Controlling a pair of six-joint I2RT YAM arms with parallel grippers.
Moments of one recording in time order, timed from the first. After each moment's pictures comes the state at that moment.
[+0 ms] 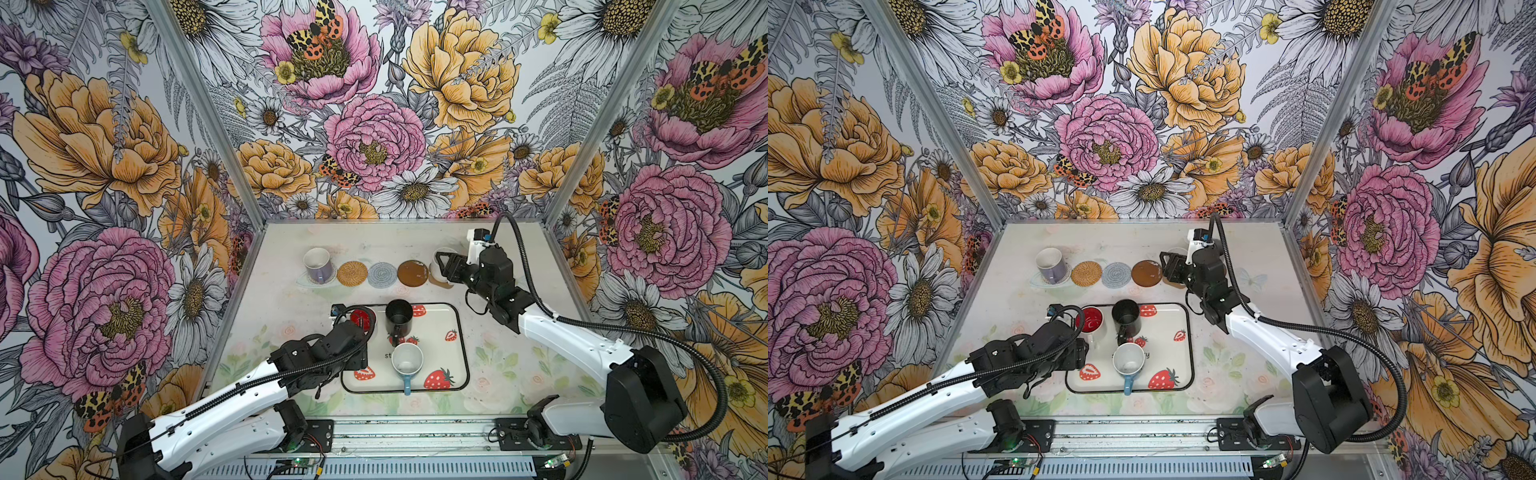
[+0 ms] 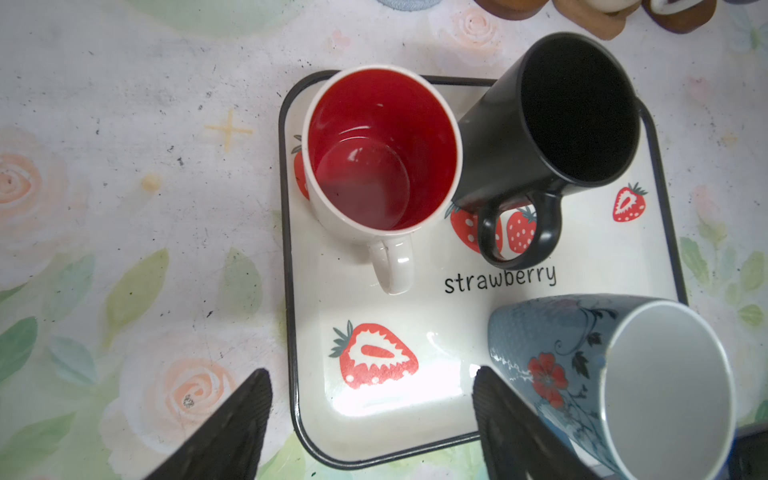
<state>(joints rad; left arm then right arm) -0.93 0.87 0.68 -0.82 -0.33 -0.84 0.47 1.35 0.87 0.16 -0.05 0.61</state>
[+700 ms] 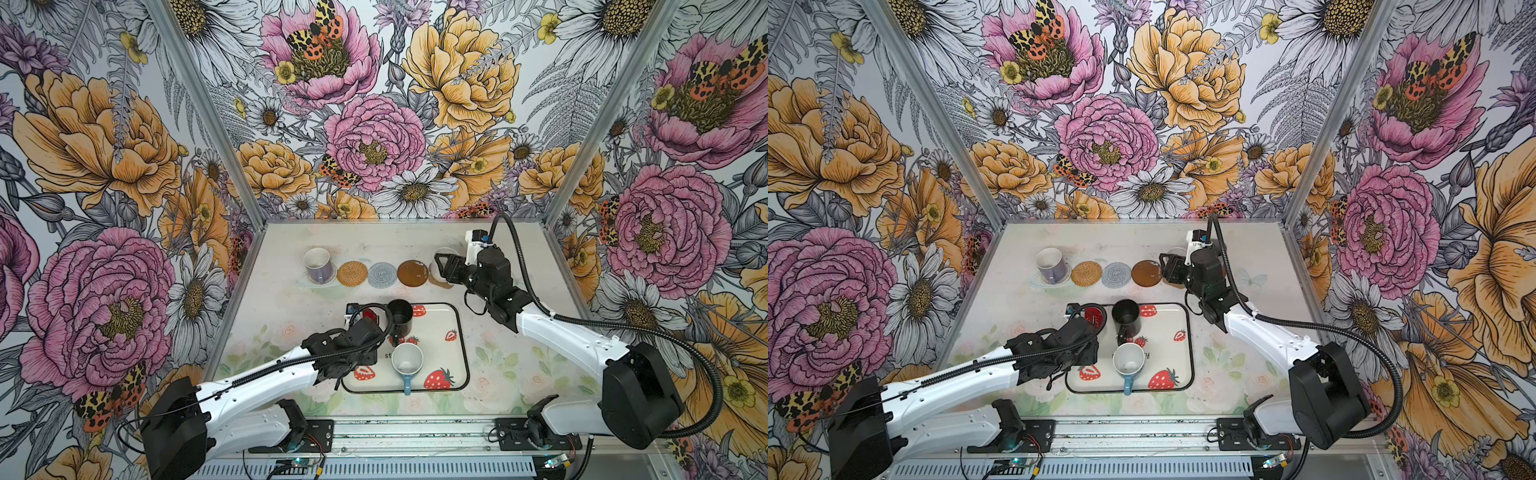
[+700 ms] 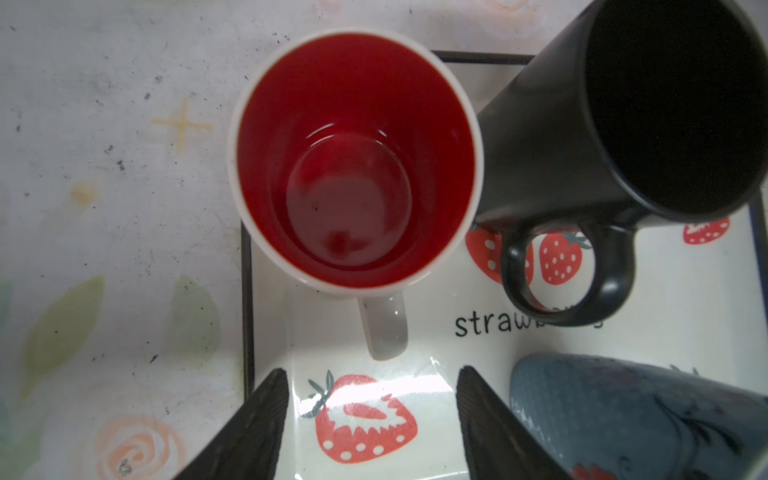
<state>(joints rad) -0.92 1.10 0.65 -0.63 -0.35 -0.85 0.47 1.37 0.87 0.16 -0.05 0.61</state>
